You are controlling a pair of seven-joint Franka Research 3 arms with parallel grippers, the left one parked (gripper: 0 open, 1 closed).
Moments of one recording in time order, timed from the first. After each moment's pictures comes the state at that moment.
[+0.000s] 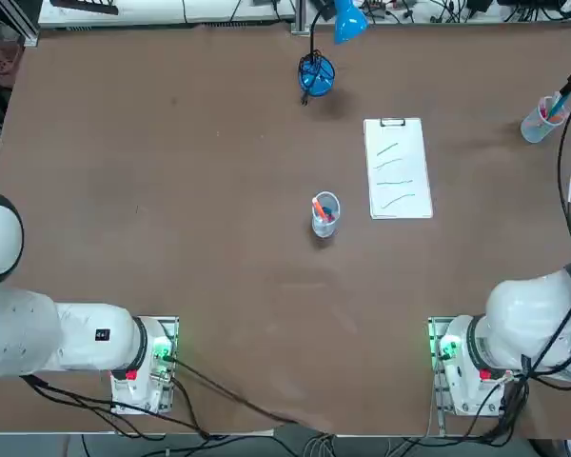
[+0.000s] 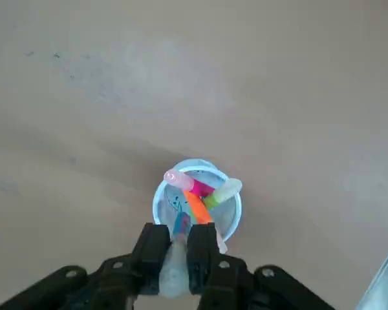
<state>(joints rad) -0.43 0.42 -0.11 -1.66 0.03 2.15 -1.00</state>
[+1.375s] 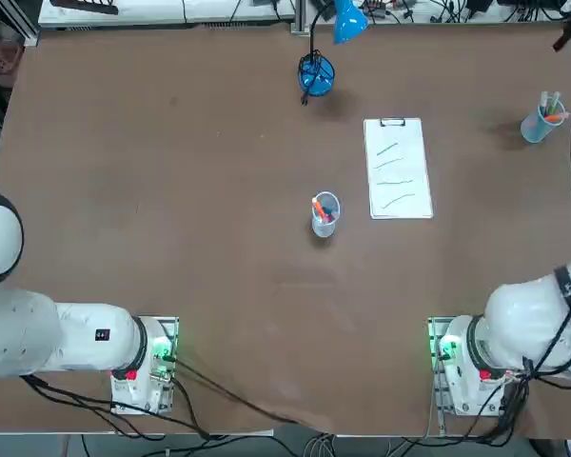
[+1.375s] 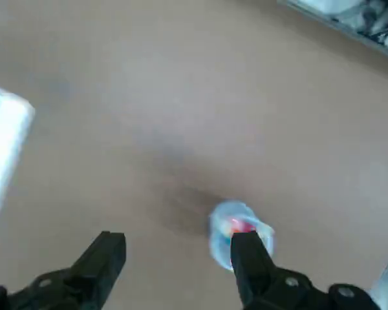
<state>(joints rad) -0.28 0.40 -0.08 -1.34 0.05 1.79 -0.76</state>
